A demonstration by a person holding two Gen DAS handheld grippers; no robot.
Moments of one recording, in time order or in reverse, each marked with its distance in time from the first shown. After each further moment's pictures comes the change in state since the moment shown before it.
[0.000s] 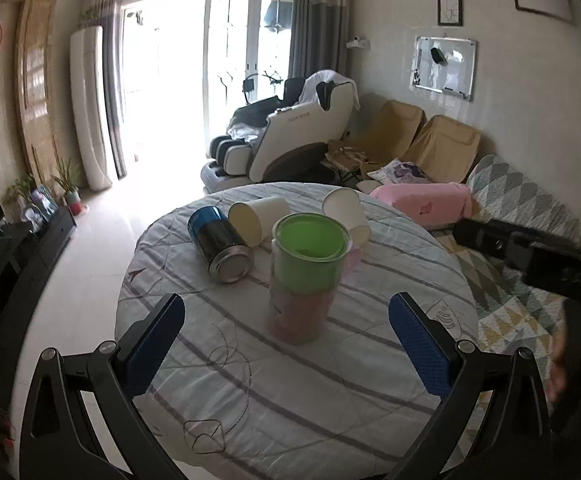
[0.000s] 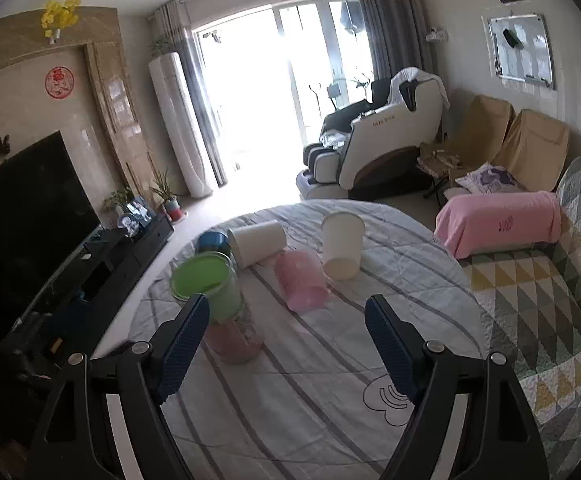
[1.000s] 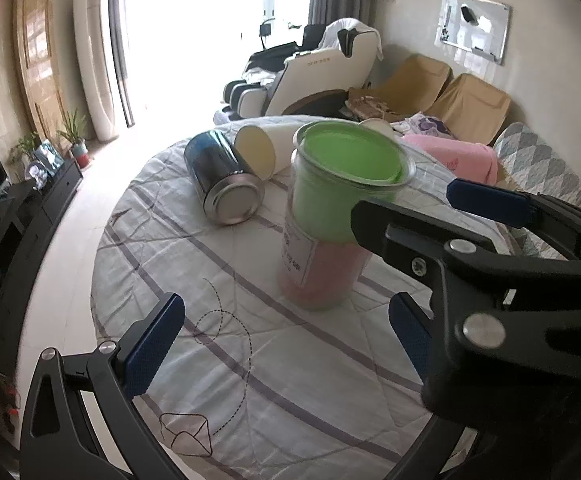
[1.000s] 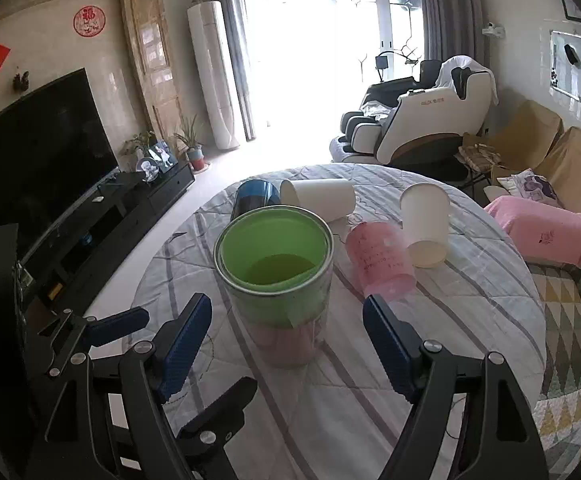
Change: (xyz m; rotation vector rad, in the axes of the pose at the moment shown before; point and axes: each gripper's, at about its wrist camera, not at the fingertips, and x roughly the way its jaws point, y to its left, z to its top) left arm 0.071 -0.006 -0.023 -0.033 0.184 0.061; right arm 0.064 0.075 -0.017 -0.154 0.113 0.042
